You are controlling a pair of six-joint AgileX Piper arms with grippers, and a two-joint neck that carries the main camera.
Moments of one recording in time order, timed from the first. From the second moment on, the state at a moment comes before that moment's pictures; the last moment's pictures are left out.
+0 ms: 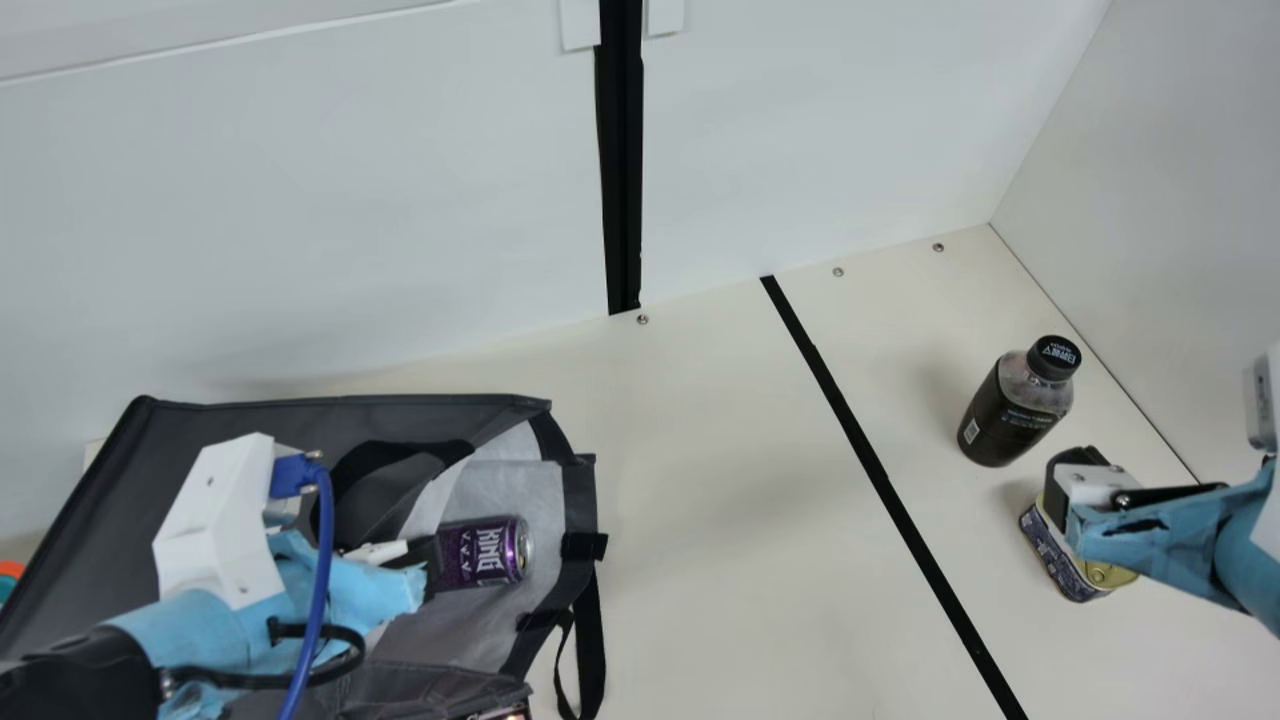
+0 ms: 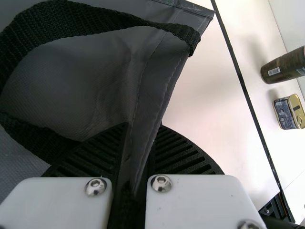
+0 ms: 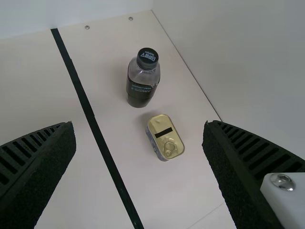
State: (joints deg) left arm -29.8 82.3 -69.9 -25.7 44.3 -4.5; right arm -16.3 48.2 -71.9 -16.5 69.9 5.5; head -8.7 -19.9
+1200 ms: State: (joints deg) left arm -29.8 82.3 -69.9 -25.7 44.3 -4.5; right arm -25.9 65.7 -77.0 -9.0 61.5 -0.5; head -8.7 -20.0
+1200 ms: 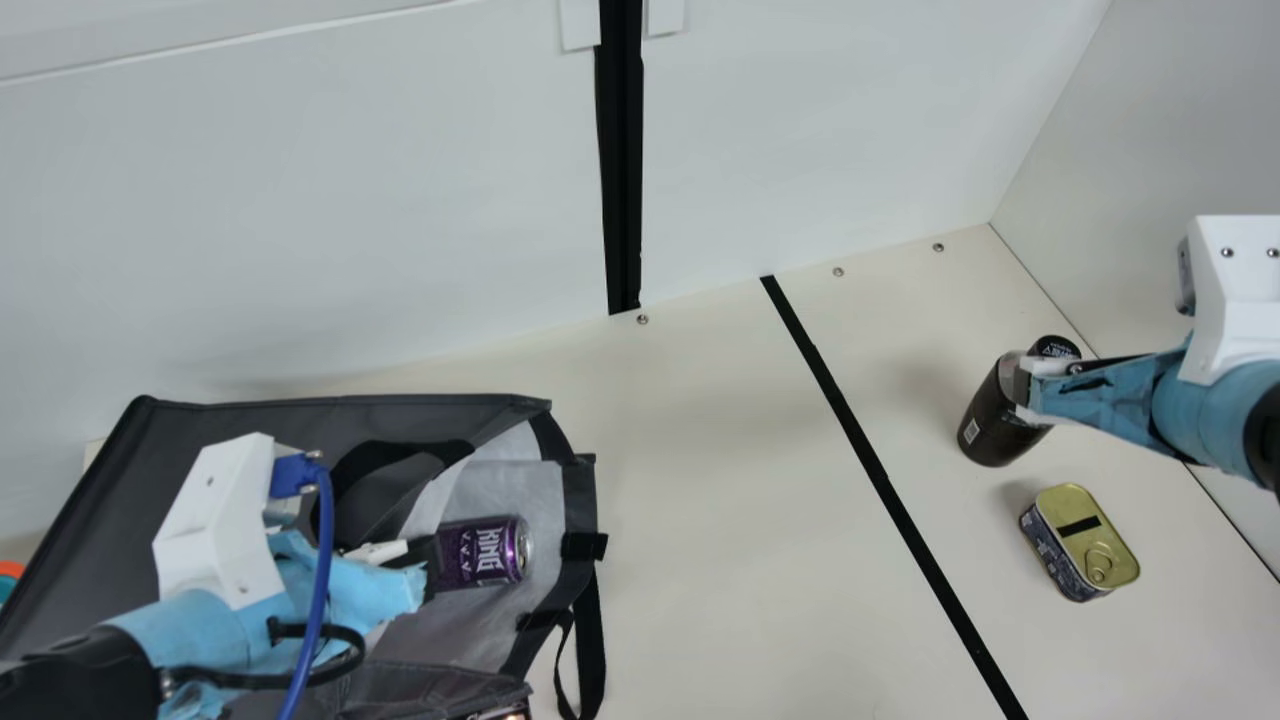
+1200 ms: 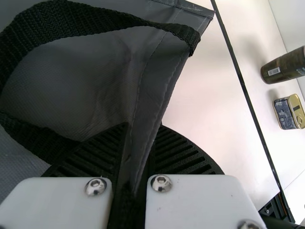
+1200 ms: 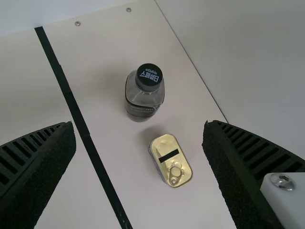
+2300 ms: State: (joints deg) left arm -29.8 82.3 -69.9 -25.7 44.3 -4.5; right arm -32.3 83.4 -81.6 -0.5 55.1 -6.9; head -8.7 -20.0
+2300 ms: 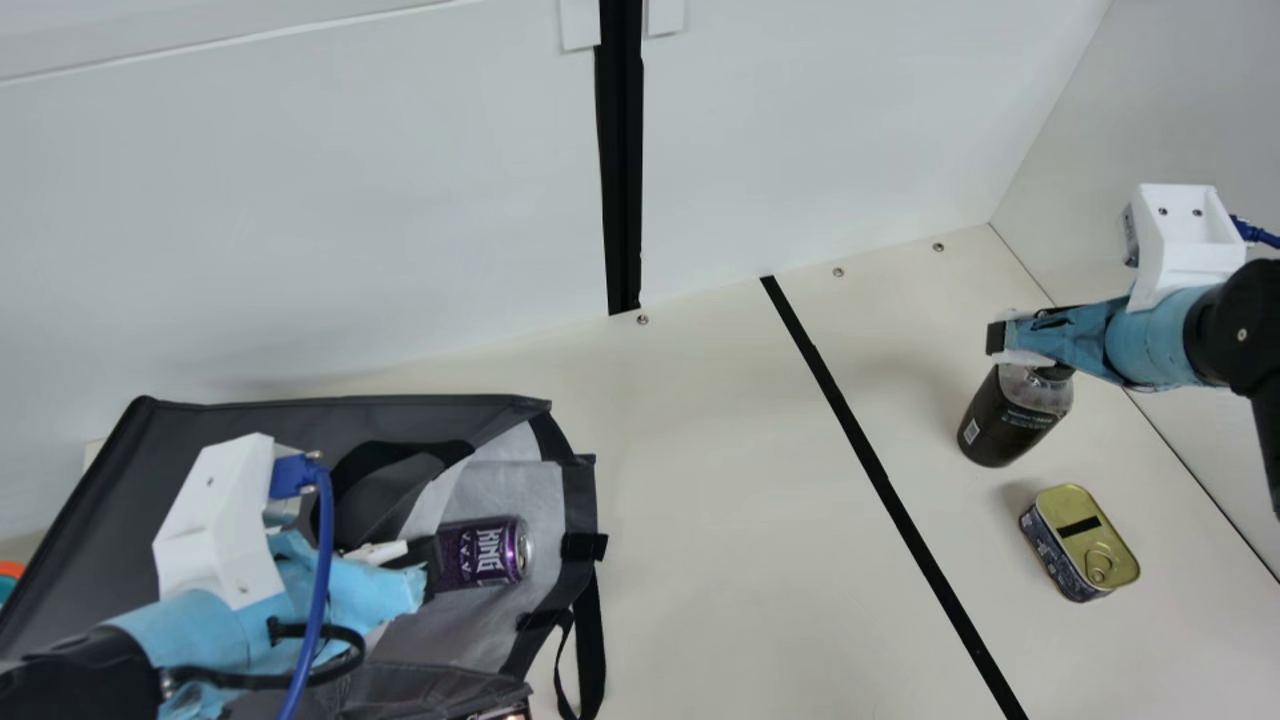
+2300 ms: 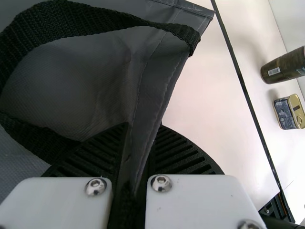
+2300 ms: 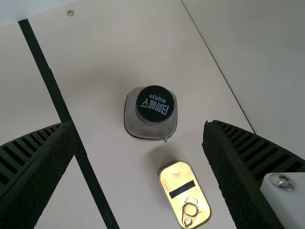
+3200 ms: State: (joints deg) left arm -29.8 82.3 -69.9 -25.7 44.3 -4.5; right arm -33.9 96.0 -90.3 1.7 58.9 -6.9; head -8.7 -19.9
